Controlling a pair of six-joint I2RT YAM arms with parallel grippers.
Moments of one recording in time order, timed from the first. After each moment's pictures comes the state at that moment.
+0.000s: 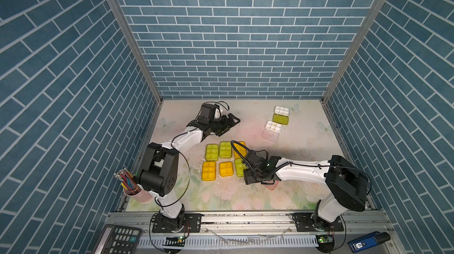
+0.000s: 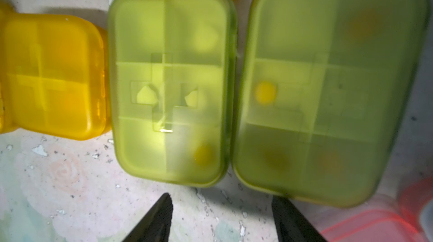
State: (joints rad) left arm -0.35 1.72 1.17 -0.09 0.55 -0.83; right arm 1.09 1.63 0.91 -0.48 0.07 0.79
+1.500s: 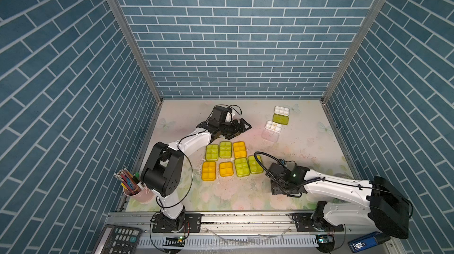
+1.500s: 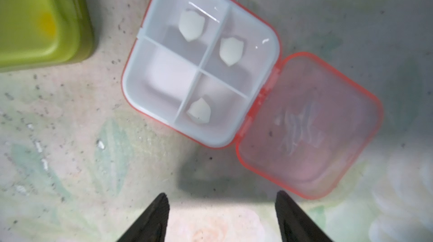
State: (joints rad) left arm -0.50 1.75 1.21 -0.12 0.56 -0.80; right arm 1.05 1.21 0.62 -0.83 0.19 0.94
